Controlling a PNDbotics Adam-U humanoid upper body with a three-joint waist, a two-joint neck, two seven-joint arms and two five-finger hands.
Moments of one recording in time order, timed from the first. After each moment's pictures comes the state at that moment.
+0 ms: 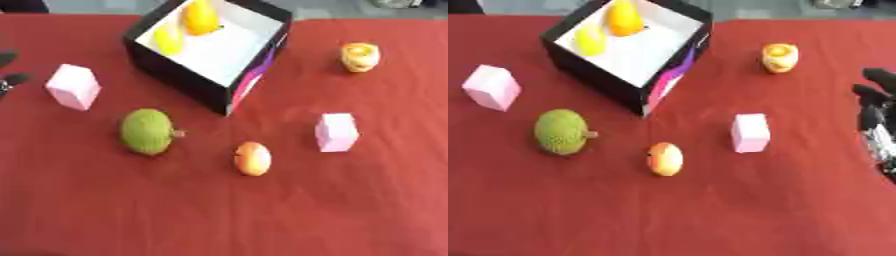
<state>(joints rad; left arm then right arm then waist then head) -0.22 0.37 0.31 -1.87 0.56 0.05 -0.14 -0.07 -0.72 0.04 -1.98 -0.24 -0.22 -0.05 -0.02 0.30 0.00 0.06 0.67</state>
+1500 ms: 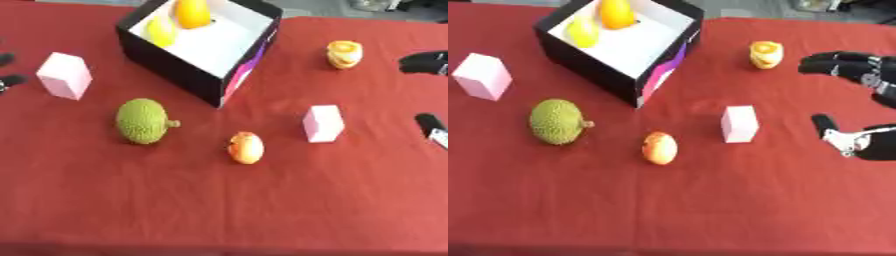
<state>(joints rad) -0.15 0.42 0.31 -1.85 0.54 0.05 -0.16 -0.35 -1.08 0.28 -1.98 0.30 -0.08 0.35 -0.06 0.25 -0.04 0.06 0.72</state>
